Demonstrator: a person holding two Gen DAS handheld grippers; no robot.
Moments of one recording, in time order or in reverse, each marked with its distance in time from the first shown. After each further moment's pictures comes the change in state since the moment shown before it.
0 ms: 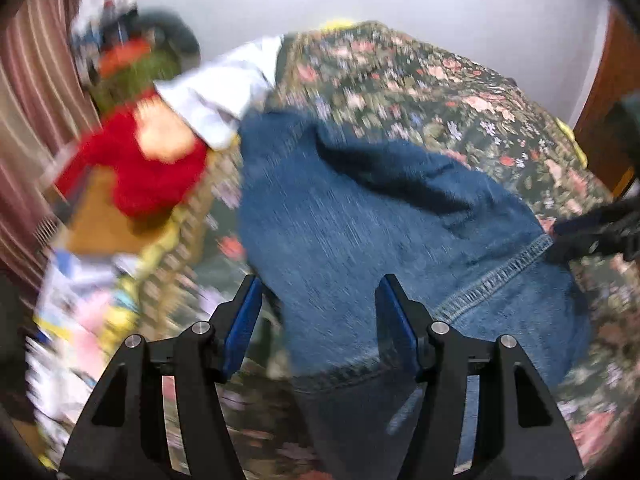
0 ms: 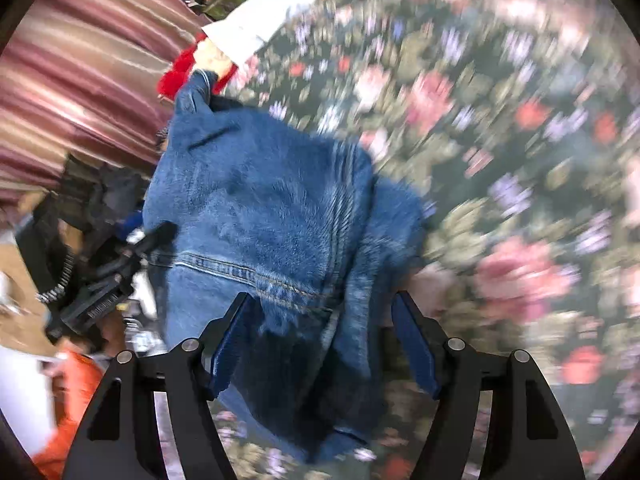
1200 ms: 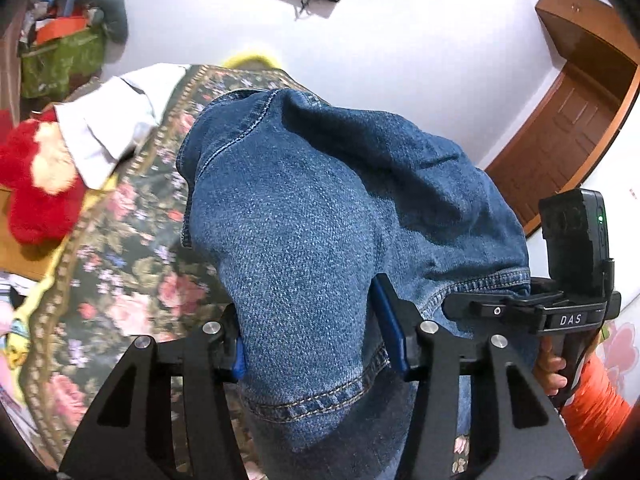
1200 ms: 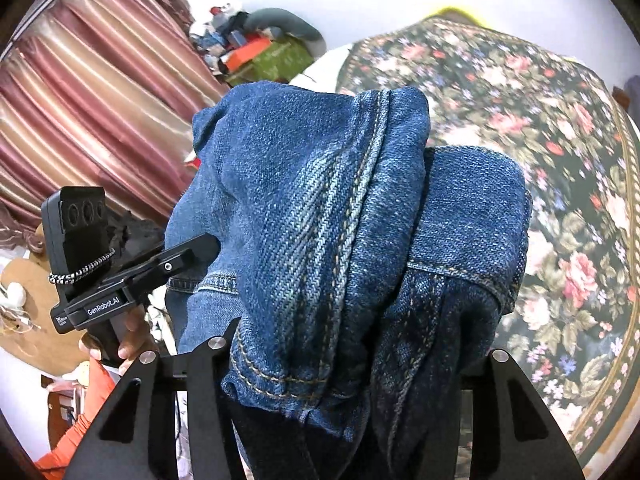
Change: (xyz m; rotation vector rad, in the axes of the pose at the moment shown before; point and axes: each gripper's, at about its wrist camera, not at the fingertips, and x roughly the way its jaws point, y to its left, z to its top) left arm -0.064 -0.036 0.093 -0.202 -0.063 -0.495; right arm -0.141 0.013 -0.005 0.009 -0.249 0.054
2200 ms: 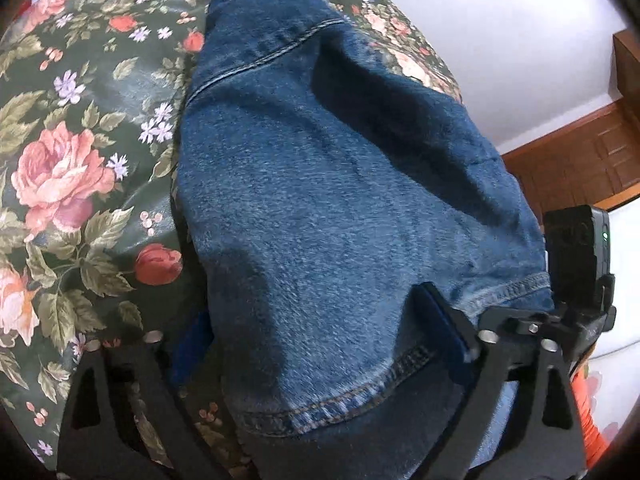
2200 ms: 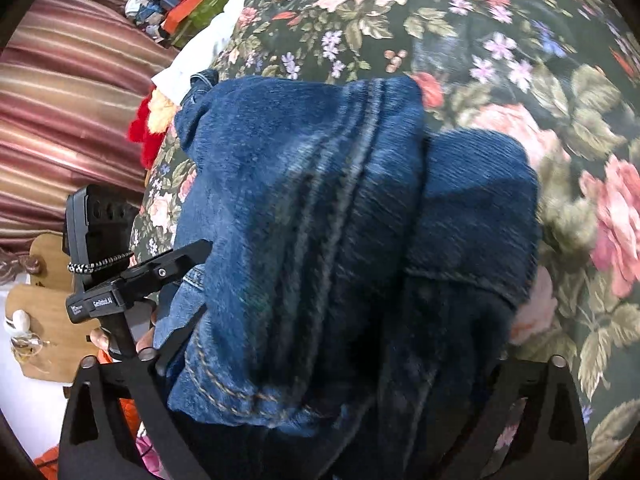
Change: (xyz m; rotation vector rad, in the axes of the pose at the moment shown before) left arm 0.206 0.040 -0.066 -0.248 0.286 -0.055; right arm 0.108 -0.156 -0.025 0.170 0.256 0.027
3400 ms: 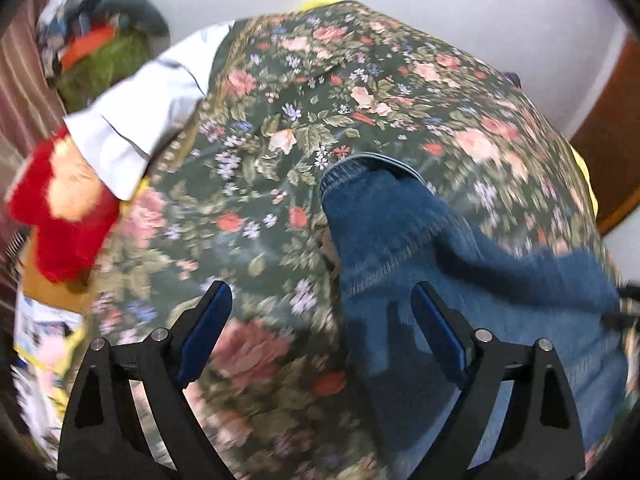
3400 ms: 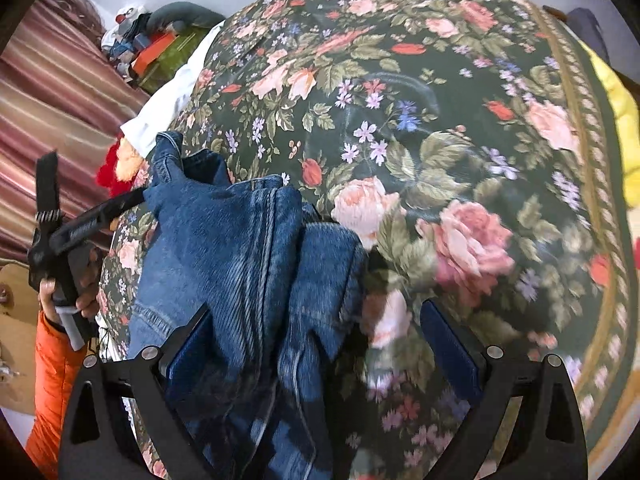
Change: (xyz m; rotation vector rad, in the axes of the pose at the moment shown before) left arm -0.064 -0.023 0.070 0.294 -0.158 0.525; right arm -0.071 -0.023 -0.002 0.049 -0.181 -0.184
